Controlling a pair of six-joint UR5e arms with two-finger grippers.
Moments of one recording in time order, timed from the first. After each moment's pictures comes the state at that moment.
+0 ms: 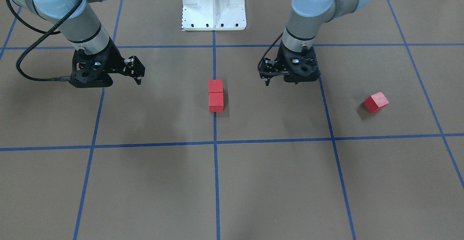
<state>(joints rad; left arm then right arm) -0.72 -2.02 -1.89 -1.52 -2.00 -1.14 0.79 -1.15 1.94 -1.70 2.10 1.01</state>
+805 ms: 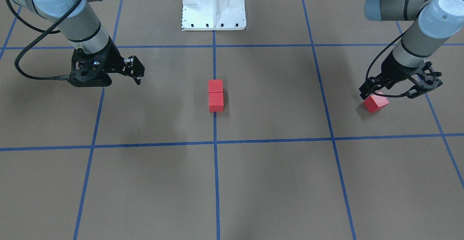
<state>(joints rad) -1.00 -1.69 -1.85 -1.68 -2.13 -1.12 0.79 -1.15 1.95 -1.70 2.10 1.02</state>
